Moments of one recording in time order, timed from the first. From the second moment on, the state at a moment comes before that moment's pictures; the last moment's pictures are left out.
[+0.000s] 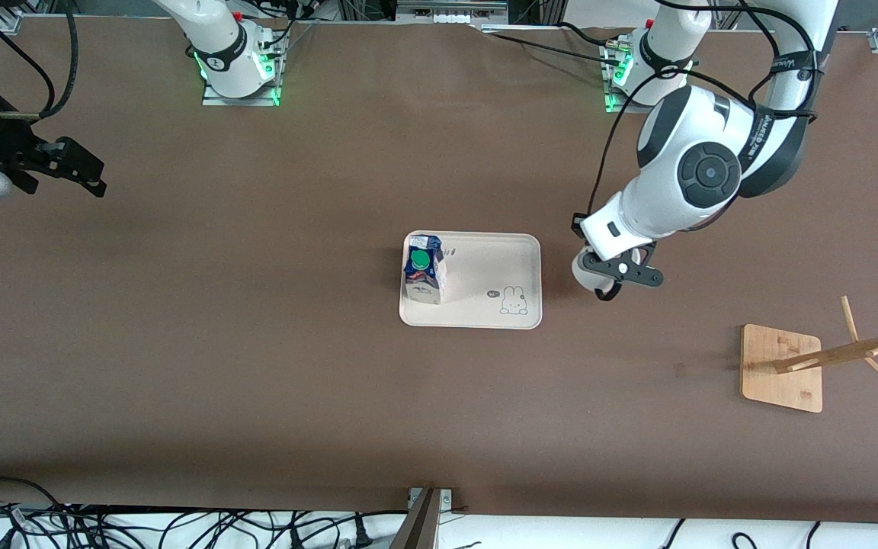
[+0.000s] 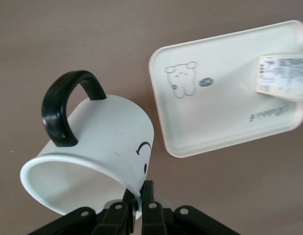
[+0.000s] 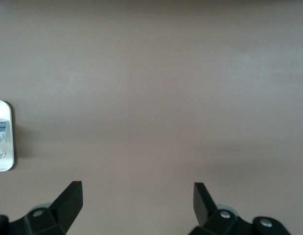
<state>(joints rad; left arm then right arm) -0.29 0.27 -0.10 -1.76 -0.16 1.89 -0.12 0.11 -0.04 -0.04 -1.66 -0.03 1.68 0.10</state>
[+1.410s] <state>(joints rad) -0.44 0.66 -0.11 -1.45 -0.20 1.86 -0.18 0.10 -0.04 -0.05 -1.66 -0.03 1.68 0.10</state>
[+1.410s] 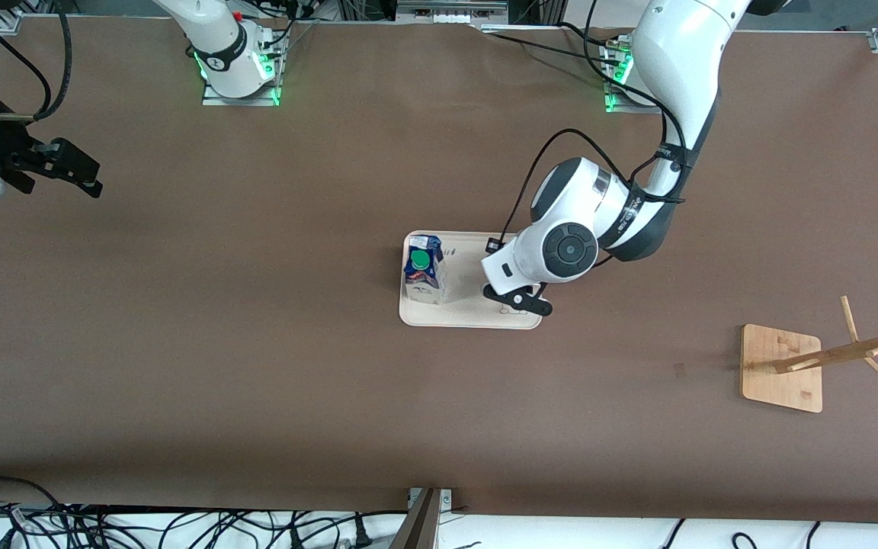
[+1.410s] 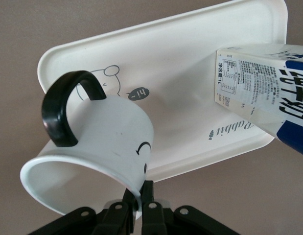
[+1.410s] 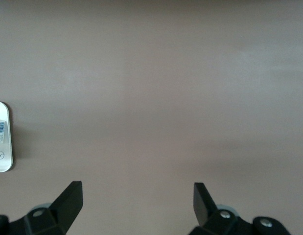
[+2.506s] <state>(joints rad) -0.45 0.71 -0.10 -1.45 -0.20 1.88 -0.18 0.11 -0.04 -0.05 -1.66 -0.03 1.68 0.10</state>
